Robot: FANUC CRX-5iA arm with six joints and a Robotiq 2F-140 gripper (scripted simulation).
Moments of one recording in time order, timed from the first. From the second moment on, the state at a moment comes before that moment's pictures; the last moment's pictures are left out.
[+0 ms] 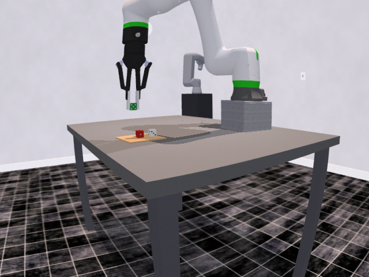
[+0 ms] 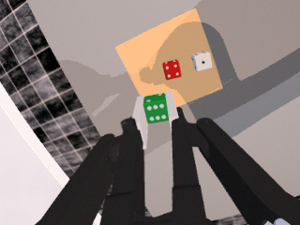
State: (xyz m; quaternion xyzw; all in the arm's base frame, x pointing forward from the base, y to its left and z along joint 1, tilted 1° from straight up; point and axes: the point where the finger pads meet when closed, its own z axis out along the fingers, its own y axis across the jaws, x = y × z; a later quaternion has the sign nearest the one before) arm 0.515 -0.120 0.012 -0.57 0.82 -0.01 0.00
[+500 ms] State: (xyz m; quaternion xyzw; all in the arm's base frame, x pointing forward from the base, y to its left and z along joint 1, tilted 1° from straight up) arm 0.528 -0.143 0.010 -0.61 0.79 0.00 0.00
